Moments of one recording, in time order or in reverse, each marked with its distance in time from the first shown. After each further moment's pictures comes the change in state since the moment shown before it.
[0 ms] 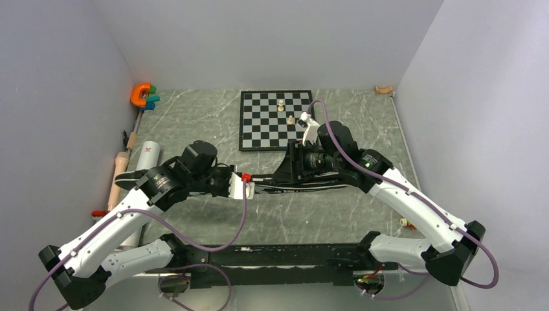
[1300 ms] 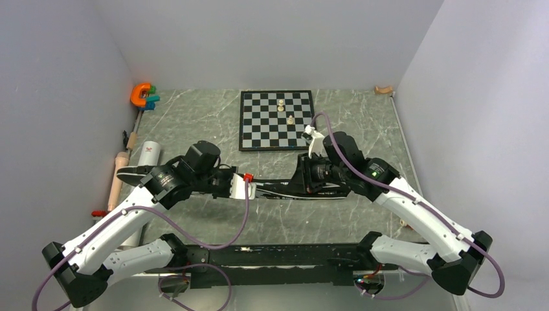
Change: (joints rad) left arm 0.011 0.023 -0.014 -0.014 0.030 -0.012; right arm -0.005 -0.083 -0.103 -0.055 -0.048 -0.044
